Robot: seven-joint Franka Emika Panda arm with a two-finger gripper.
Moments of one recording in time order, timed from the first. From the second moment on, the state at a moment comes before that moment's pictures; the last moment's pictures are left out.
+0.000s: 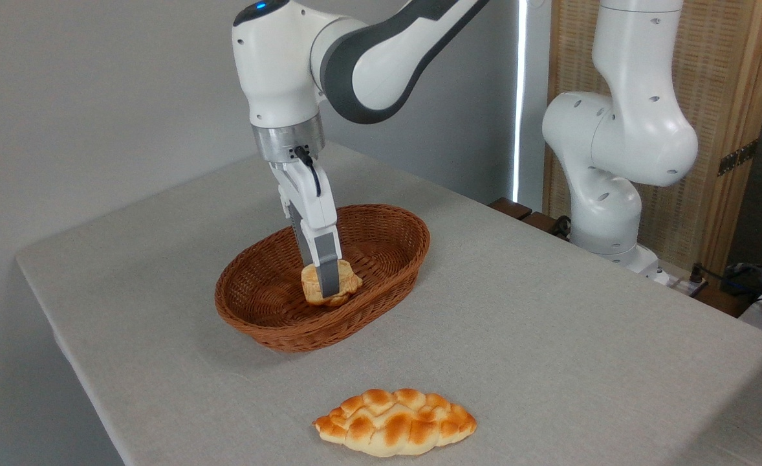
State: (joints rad) arm -0.07 -0.13 -0.26 -2.20 -0.02 2.09 0.74
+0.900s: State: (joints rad) arm -0.07 -0.12 -0.27 -2.20 -0.02 2.09 0.74
